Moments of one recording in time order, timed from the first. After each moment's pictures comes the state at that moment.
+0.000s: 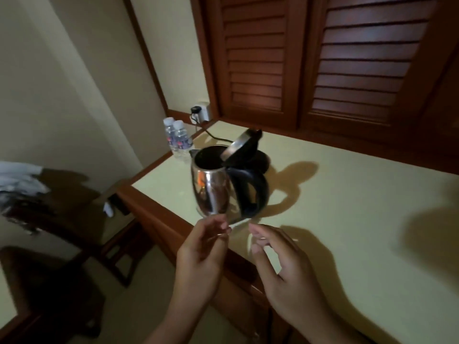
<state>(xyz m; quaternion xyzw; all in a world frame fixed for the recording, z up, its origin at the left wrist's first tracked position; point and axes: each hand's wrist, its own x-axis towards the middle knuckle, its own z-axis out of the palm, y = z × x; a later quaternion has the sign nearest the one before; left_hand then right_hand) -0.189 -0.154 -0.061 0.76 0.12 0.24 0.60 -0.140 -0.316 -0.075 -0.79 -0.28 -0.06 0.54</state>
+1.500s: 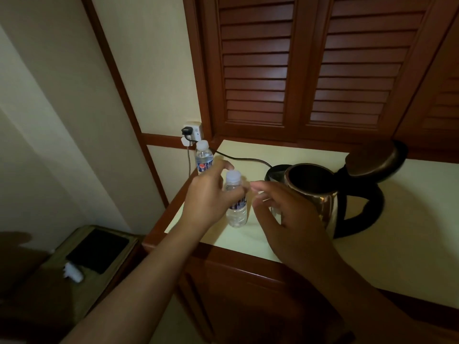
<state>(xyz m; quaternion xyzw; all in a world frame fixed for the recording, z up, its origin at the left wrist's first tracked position) -0.032 0.140 -0.022 0.91 -0.08 0.21 0.35 -0.101 -0.038 -0.010 -0.85 -0.20 -0.20 0.45</state>
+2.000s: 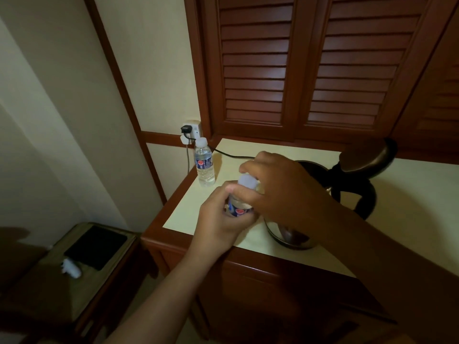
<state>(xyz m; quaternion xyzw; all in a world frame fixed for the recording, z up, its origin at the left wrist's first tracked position) -0.087 0.113 -0.047 0.82 -0.09 0.15 0.54 -0.076 -0.035 0.054 -0.95 -0.27 -0.13 0.12</state>
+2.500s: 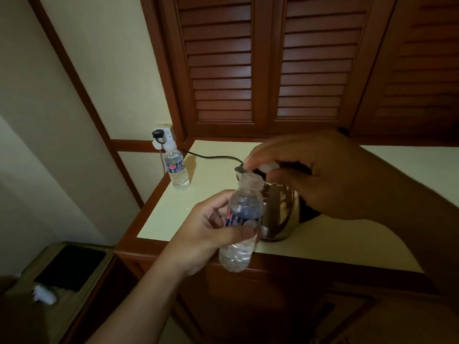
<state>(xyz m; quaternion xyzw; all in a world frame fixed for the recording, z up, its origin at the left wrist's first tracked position) -0.114 0.104 -0.014 0.63 -0.24 -0.12 0.73 -0.121 -0.118 0.102 -0.89 -0.34 -0.12 0.29</state>
